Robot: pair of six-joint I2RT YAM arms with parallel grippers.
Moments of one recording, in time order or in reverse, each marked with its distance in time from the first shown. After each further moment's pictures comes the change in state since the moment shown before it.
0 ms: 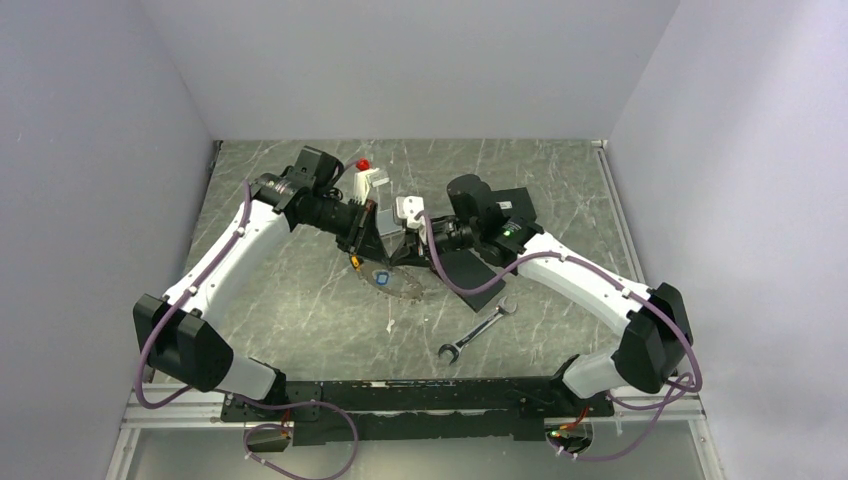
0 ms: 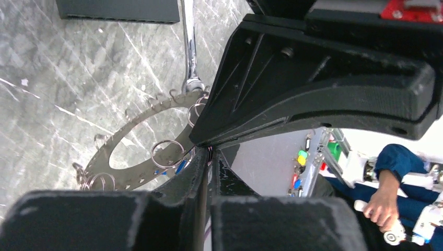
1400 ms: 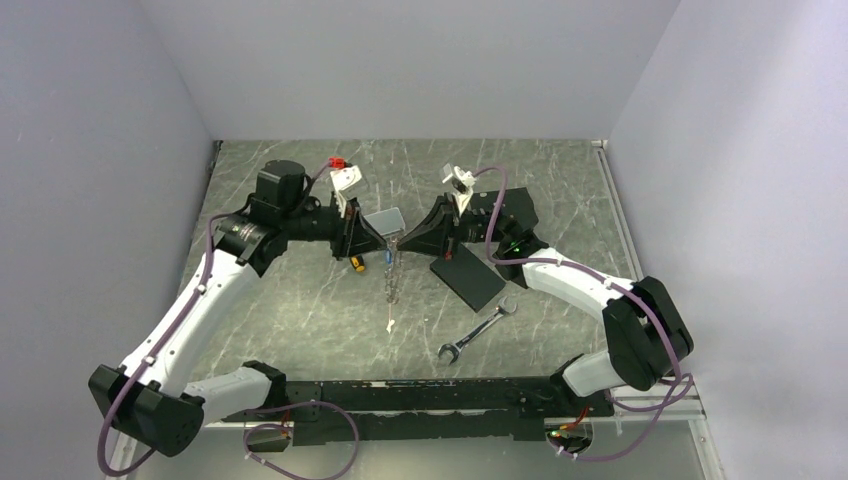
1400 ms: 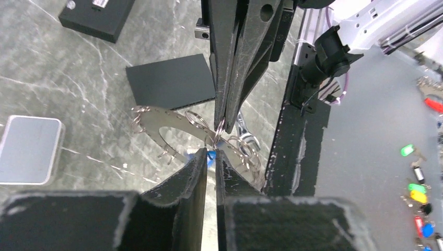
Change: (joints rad) left arm 0.002 -0.299 -0.216 0.421 -0.048 0.100; right arm -0.173 0.009 -0.343 1.117 -0.259 1.011
